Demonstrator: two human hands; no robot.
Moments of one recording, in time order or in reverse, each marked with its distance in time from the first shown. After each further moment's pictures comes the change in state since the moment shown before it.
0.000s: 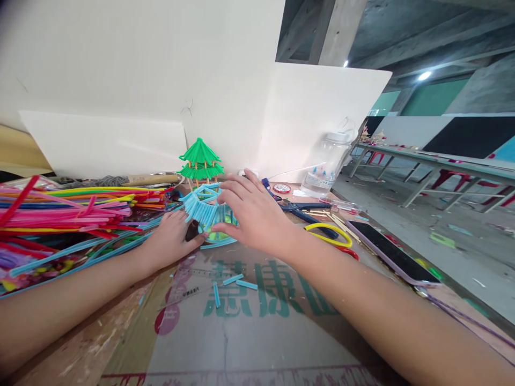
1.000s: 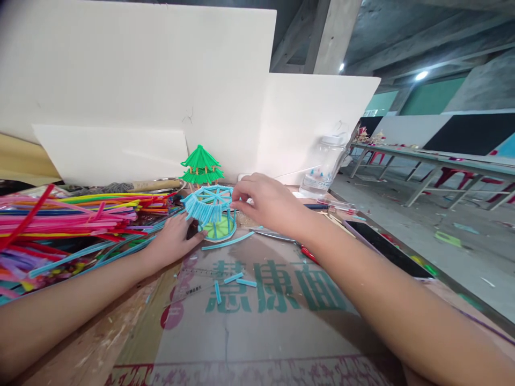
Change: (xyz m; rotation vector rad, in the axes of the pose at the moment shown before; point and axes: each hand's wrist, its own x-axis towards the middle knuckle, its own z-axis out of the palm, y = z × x) left_hand 0.003 -0.002 -0.005 -0.046 -0.015 -0.051; right_hand 0.004 0.023 -0.034 0.161 -0.072 0.147
